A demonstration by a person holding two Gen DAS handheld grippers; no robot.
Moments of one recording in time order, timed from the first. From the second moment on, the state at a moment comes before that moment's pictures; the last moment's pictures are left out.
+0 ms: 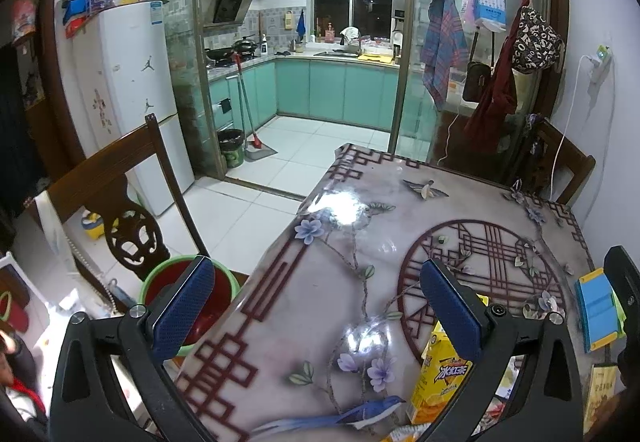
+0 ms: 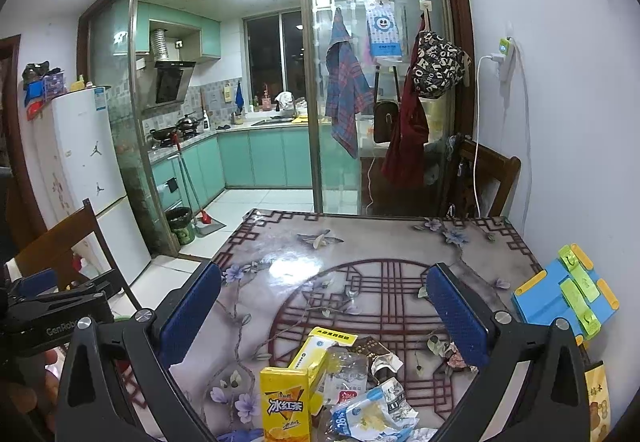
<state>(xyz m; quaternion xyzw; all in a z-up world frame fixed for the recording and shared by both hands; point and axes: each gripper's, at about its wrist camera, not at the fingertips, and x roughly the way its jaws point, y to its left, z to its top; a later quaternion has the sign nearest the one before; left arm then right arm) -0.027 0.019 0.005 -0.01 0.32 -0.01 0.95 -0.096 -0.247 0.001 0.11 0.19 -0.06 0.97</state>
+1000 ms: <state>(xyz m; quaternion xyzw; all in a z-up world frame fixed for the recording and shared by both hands) -0.028 0.007 -0.002 0.02 0.32 -0.04 0.95 -0.082 -0.264 -0.012 0.11 0.23 -0.04 0.97</state>
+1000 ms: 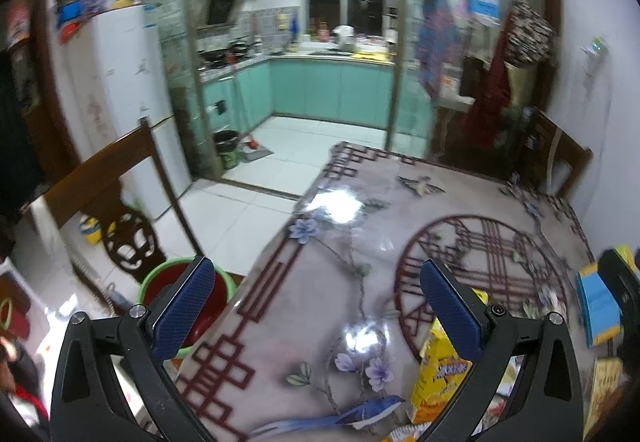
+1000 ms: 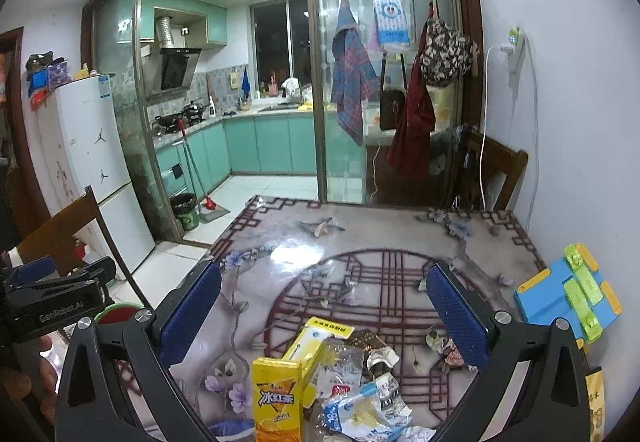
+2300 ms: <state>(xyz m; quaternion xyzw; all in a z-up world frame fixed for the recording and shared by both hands) -0.012 -0.061 -0.149 0.06 0.50 -0.20 0.84 0.047 -0.306 -0.240 0.20 0.55 0.08 0.80</state>
